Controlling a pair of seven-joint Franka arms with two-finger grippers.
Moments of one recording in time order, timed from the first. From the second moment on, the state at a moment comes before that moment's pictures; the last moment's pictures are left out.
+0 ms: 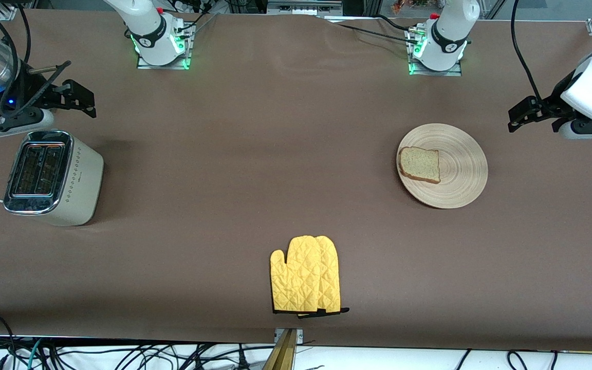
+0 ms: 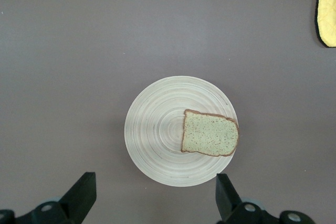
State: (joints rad) left arm 0.07 -0.08 -0.11 -1.76 0.01 1.66 -0.07; right arm 0.09 0.03 0.04 -1.56 0.00 1.50 -0.09
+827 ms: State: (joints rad) left arm 0.10 -0.03 -0.09 -1.76 0.00 1.65 -0.07; right arm 0.09 0.03 0.04 -1.56 0.00 1.50 -0.09
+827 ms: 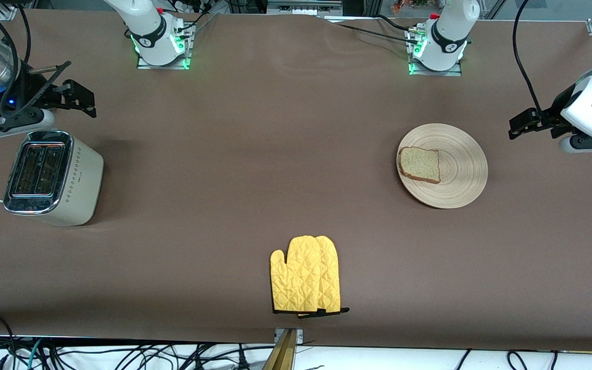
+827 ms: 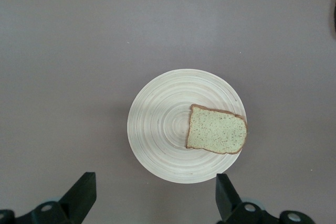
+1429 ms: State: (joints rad) left arm 0.39 0.18 -0.09 -1.73 -0.27 1.65 0.34; right arm 0.09 0.03 0.04 -1.56 0.00 1.50 -0.09
